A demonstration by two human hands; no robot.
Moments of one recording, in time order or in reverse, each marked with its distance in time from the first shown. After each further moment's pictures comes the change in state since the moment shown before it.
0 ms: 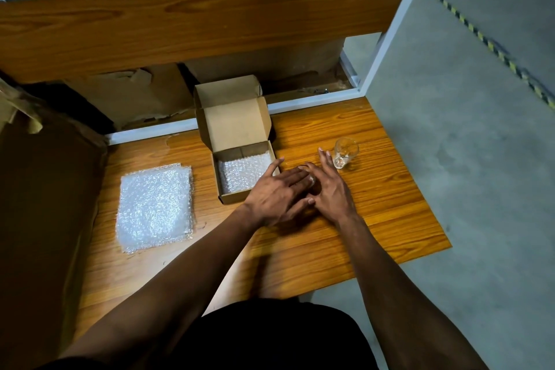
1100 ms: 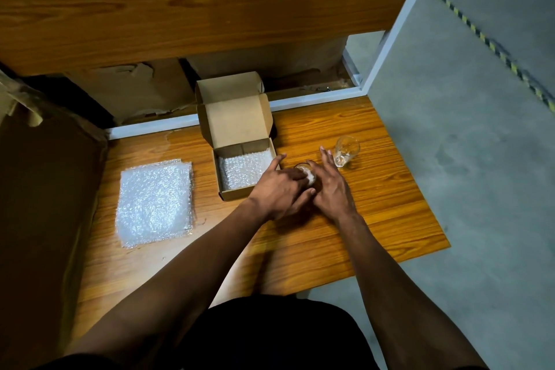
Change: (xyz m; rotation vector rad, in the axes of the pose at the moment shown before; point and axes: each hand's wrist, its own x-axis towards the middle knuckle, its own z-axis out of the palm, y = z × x) left_hand 0.011 0.005 -0.004 -0.013 -0.011 -0.041; right_hand 0.002 0.010 0.009 0.031 0.028 -0.027
